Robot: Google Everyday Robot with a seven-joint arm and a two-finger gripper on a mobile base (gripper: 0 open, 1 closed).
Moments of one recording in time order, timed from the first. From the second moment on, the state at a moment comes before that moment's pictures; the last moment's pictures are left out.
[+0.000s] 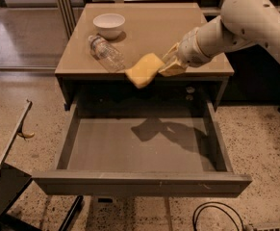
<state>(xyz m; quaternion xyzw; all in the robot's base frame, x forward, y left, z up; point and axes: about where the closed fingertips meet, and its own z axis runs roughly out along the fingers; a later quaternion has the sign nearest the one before) 0.672 -0.096 0.852 -0.62 0.68 0.09 0.37</state>
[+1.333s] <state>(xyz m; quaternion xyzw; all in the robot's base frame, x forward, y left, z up) 0.753 -0.175 0.859 -0.48 0.79 0.09 0.37</state>
